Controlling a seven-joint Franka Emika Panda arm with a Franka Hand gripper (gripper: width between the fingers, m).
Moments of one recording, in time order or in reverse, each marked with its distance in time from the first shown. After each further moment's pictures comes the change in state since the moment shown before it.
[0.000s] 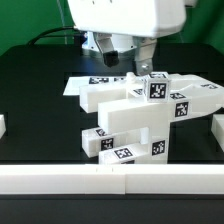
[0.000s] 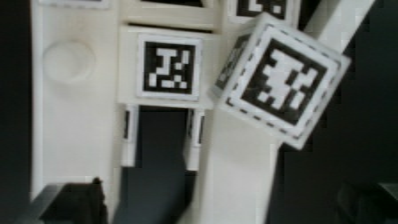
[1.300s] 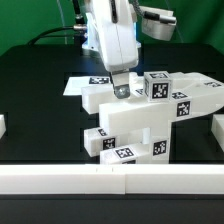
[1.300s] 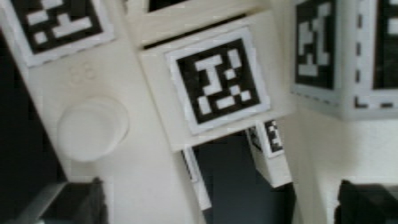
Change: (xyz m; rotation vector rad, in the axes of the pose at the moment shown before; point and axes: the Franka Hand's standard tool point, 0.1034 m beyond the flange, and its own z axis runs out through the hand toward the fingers) arm -0.009 0.036 0.032 0.032 -0.020 0.603
